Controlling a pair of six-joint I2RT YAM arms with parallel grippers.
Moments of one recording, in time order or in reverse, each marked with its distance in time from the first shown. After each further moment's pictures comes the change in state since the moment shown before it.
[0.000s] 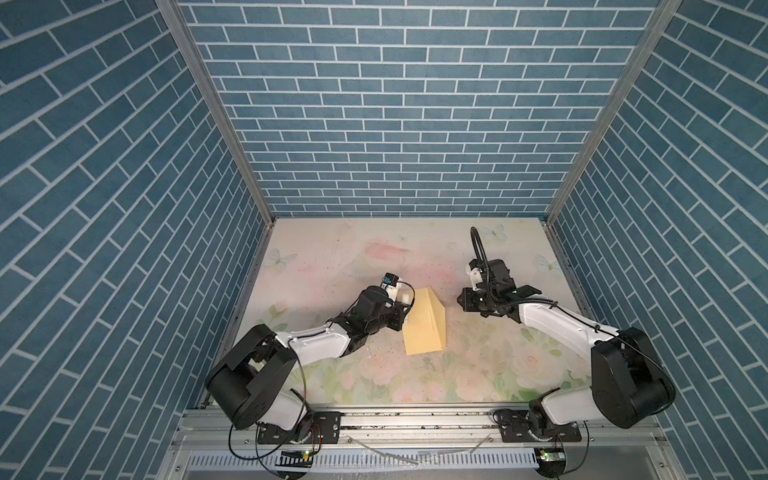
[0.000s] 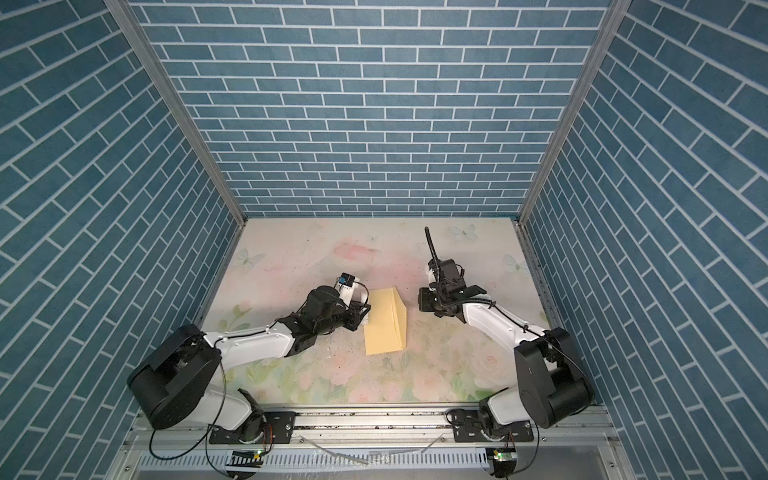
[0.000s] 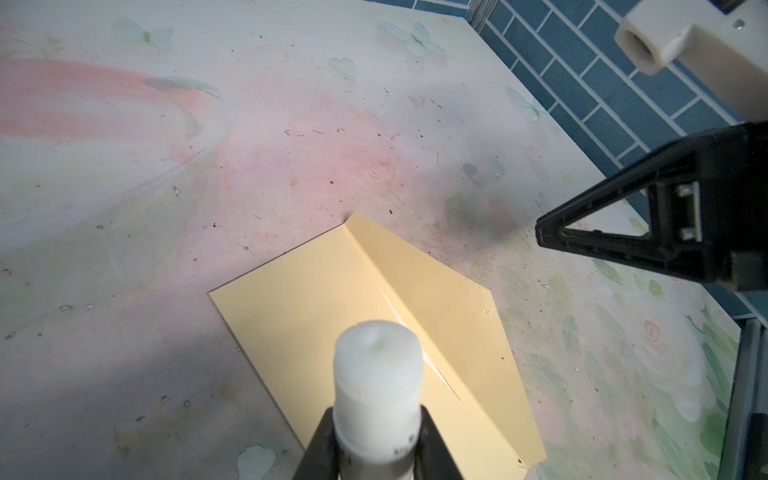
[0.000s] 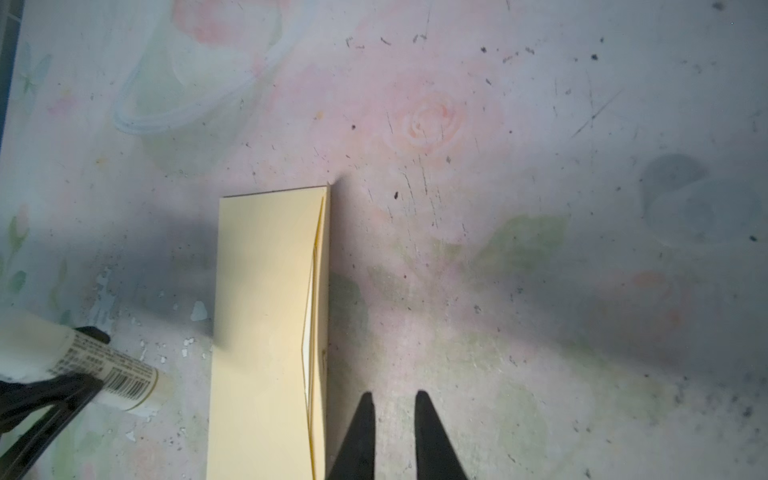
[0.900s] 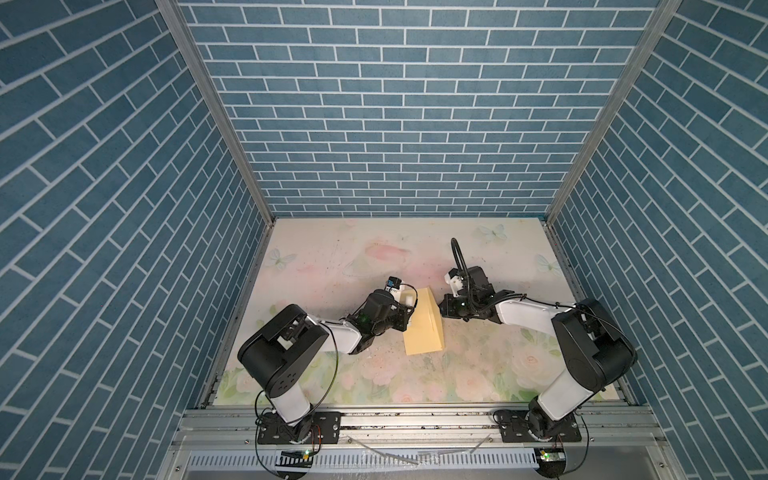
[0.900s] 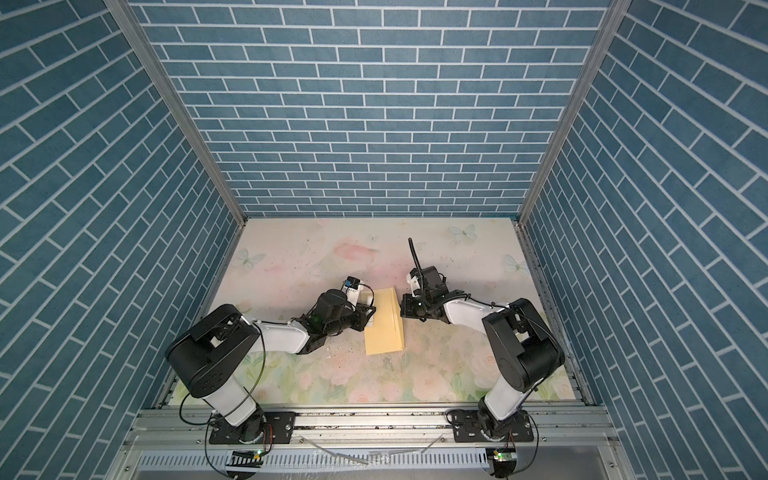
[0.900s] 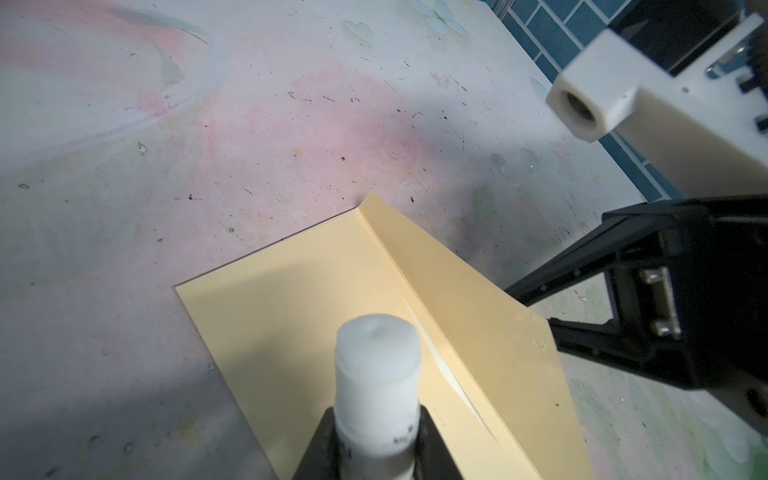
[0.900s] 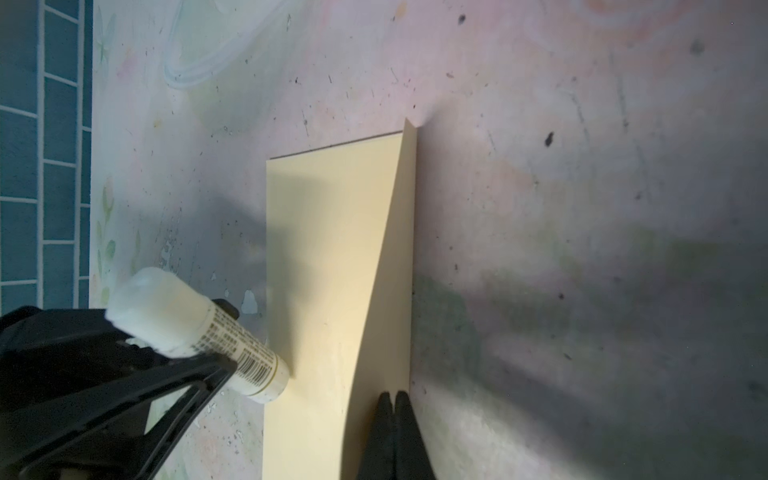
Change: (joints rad) left arm -0.002 0.191 0.000 0.195 -0.008 -0.053; right arm 0.095 0.229 -0.006 0.247 -0.191 0.139
